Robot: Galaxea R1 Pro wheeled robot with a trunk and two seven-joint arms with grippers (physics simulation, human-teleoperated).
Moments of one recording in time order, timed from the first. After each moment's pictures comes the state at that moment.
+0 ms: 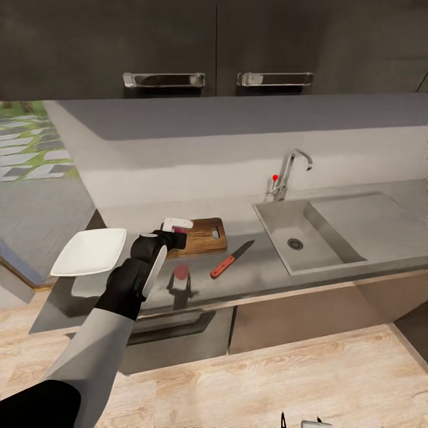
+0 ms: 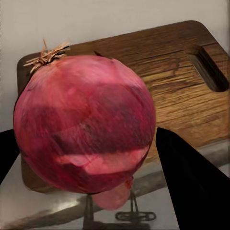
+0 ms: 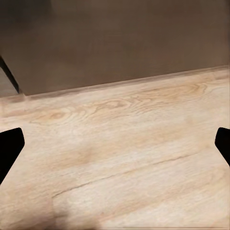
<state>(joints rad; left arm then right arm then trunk) -0.90 -0.11 -0.19 -1.16 0.04 0.80 0.09 -0.26 0.07 -0.24 -0.19 0.33 -0.66 -0.27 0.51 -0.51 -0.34</state>
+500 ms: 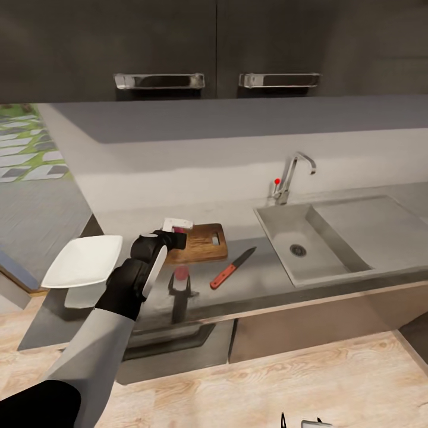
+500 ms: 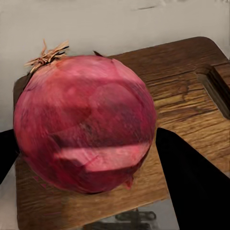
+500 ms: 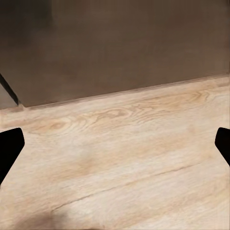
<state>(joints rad) -0.90 -0.11 -0.19 -1.16 0.04 0.80 0.09 -0.26 0.07 -0.24 -0.19 0.33 -0.66 -0.27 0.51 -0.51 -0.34</state>
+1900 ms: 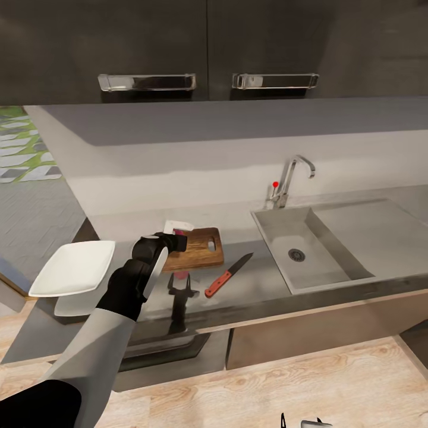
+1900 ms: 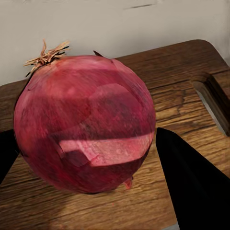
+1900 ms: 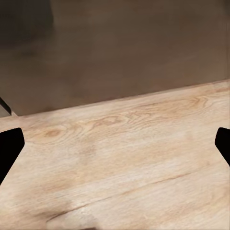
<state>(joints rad) -0.90 -0.11 -0.19 -1.13 0.04 0.80 0.09 -0.26 0.07 -0.24 -0.19 0.33 -0.66 -0.28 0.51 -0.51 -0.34</state>
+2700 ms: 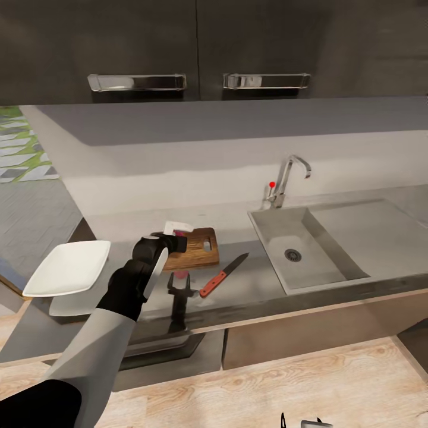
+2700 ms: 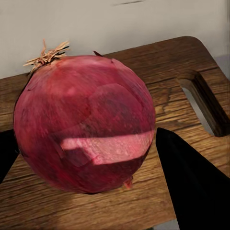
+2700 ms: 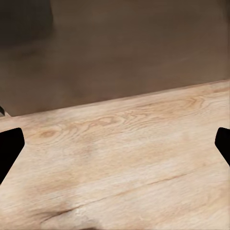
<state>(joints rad) -0.90 -0.11 -0.19 -1.12 0.04 0.80 0.09 -0.26 0.07 -0.24 -0.19 0.33 -0.66 -0.28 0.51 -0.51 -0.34</state>
